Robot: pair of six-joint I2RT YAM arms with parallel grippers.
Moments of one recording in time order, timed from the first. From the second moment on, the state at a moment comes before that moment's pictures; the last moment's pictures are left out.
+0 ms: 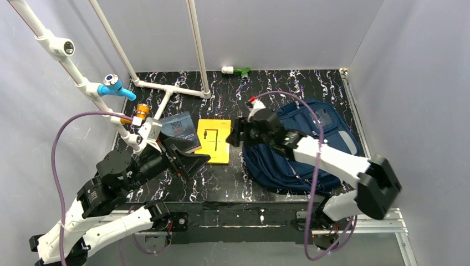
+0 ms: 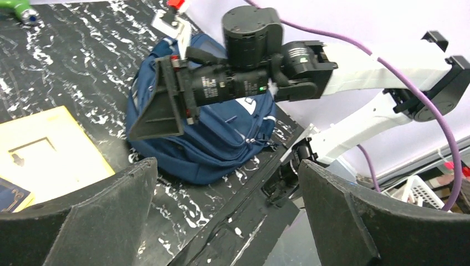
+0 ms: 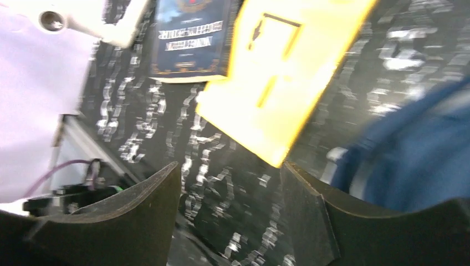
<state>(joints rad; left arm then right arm) -0.98 0.53 1.06 -0.56 -0.08 -0.46 0.86 1.33 0.99 -0.20 -0.03 0.60</state>
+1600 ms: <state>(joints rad) -0.98 0.34 1.07 -0.80 -0.19 -0.46 0.95 2.42 1.54 0.57 -0.31 1.31</state>
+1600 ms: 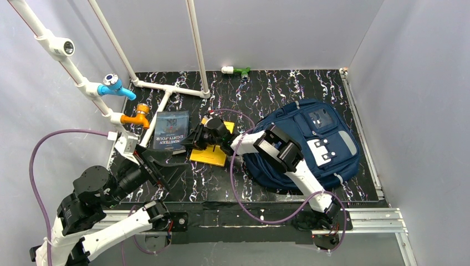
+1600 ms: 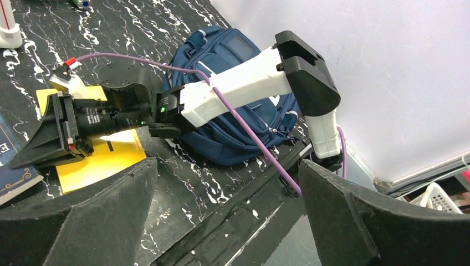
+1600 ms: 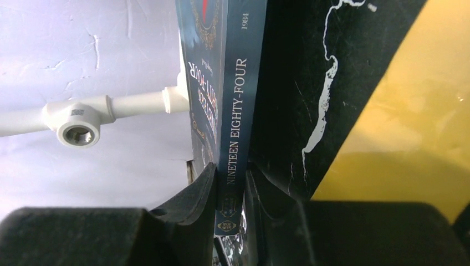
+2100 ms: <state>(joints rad) -0.98 0.49 1.07 -0.79 -0.30 -0.66 0.84 1.85 1.07 0.68 -0.38 1.39</state>
